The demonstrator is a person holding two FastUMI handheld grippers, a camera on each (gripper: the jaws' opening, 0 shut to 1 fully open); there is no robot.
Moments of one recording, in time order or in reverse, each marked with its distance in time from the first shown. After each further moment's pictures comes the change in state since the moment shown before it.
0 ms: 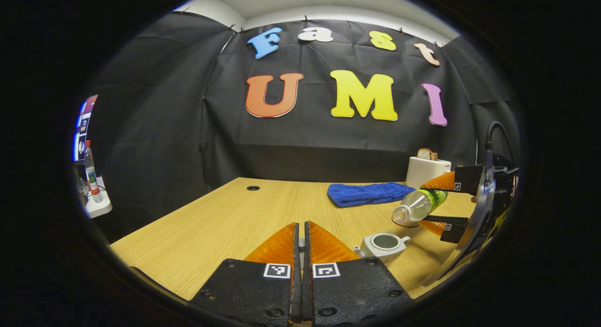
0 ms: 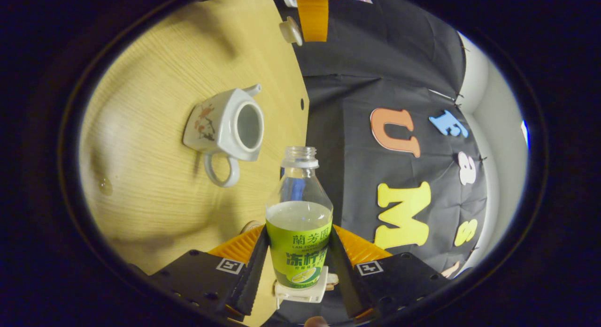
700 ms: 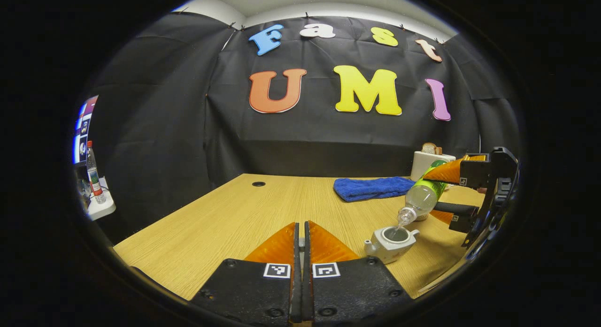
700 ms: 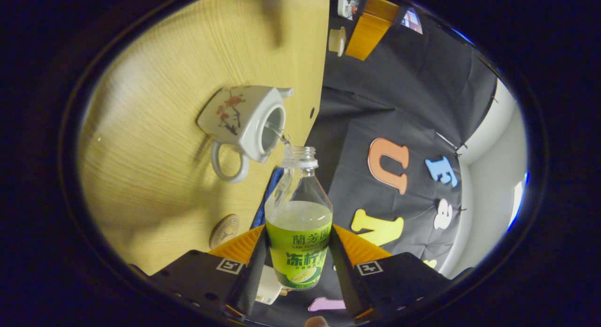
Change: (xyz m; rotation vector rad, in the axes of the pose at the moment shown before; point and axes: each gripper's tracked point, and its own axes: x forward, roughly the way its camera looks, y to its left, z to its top) left arm 0.000 0.012 -0.006 0.010 0.023 0.018; right arm -0.005 -0.016 0.016 -0.304 -0.050 -0.105
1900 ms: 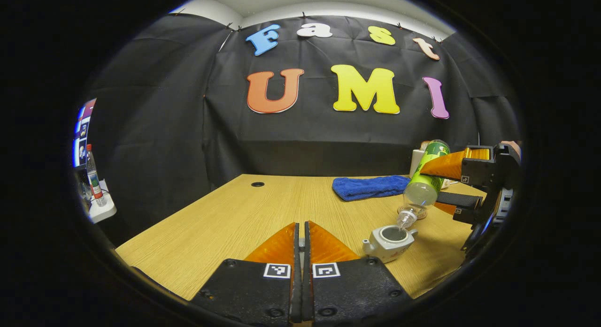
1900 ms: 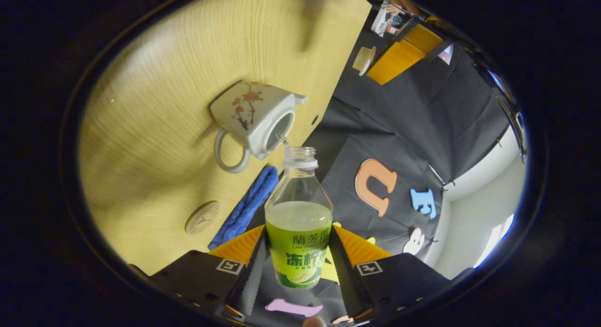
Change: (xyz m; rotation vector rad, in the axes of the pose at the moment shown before) left arm -0.002 -0.001 0.000 0.015 0.006 -0.005; right arm -0.005 -0.021 0.009 -0.197 -0.030 -0.074
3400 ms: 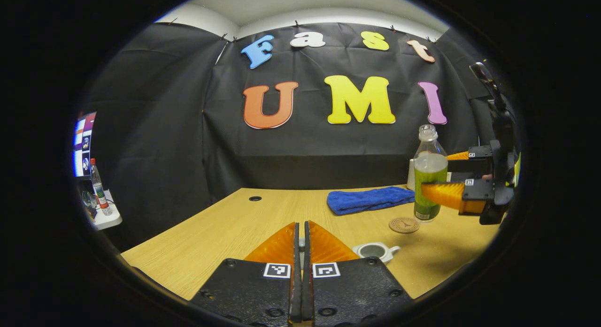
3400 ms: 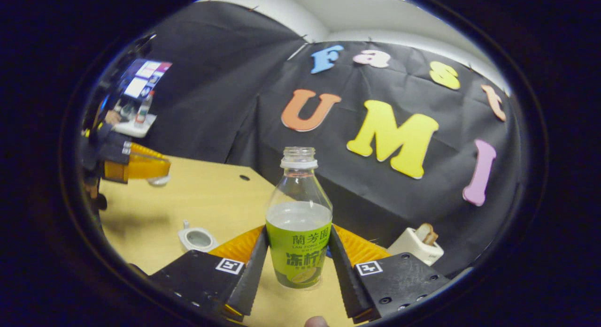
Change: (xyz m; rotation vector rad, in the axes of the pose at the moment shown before) left arm -0.011 -0.043 0.042 0.021 -0.074 0.013; right arm -0.012 -0.011 -0.076 1.804 -0.046 0.125
